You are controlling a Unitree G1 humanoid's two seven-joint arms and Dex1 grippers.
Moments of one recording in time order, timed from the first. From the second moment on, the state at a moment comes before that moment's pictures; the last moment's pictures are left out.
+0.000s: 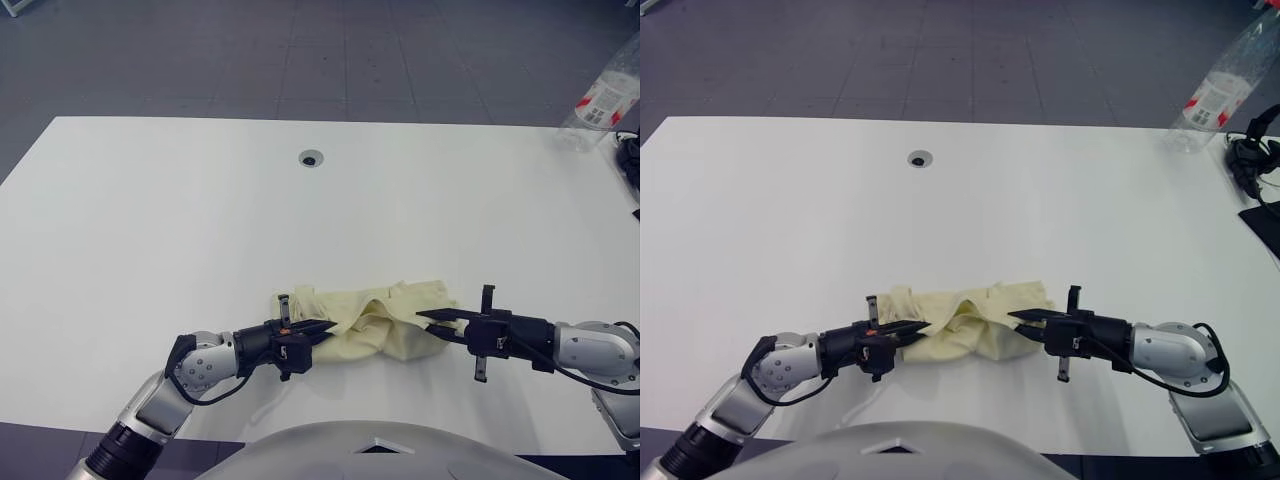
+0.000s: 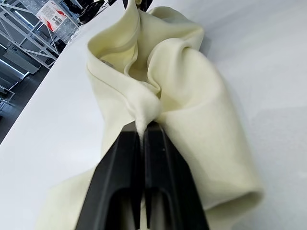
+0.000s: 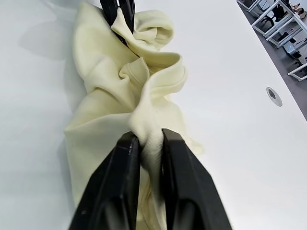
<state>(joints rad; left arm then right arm) 0.21 0.62 -0.38 -0.29 0.20 -0.39 -0.73 0.35 -0.86 -0.03 -0.35 0.13 -0.28 1.00</state>
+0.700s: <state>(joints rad) 0.16 0.65 -0.36 -0.27 0.16 -0.41 -0.73 0.33 -0.88 -0.06 -0.36 0.33 -0.17 1.05</state>
